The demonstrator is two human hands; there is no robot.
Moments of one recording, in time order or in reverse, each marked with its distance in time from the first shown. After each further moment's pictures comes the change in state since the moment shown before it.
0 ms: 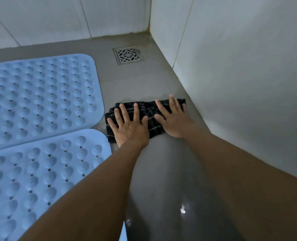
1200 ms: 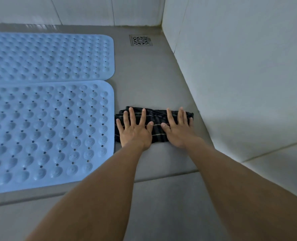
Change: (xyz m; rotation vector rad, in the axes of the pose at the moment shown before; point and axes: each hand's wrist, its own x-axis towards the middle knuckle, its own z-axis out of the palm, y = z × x) left_hand -0.209 -0.001 0.056 -0.051 -0.006 -0.006; right_hand -0.206 0.023 0.080 0.063 -0.022 -0.001
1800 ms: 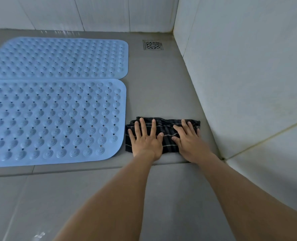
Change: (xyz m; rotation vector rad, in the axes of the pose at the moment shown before) left_hand -0.072 0.014 0.013 -0.029 -0.060 -0.042; right_hand -0.065 0.029 0.025 -0.040 0.127 -0.209
